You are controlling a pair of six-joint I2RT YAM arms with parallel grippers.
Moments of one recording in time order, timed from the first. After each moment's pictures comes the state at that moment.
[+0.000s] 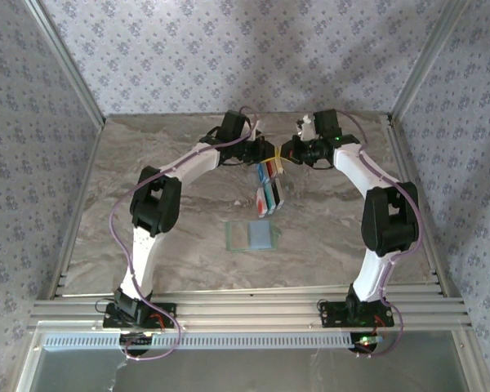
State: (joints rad) left arm -0.55 2.26 1.88 -0.27 0.69 -0.72; right arm 0.22 1.84 1.47 -0.47 -0.61 0.48
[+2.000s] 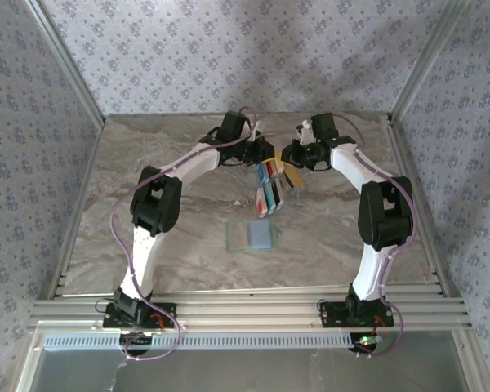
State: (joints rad) left arm -0.55 2.27 1.88 -0.27 0.69 -0.72; right arm 0.22 1.90 1.47 -0.49 -0.56 0.46
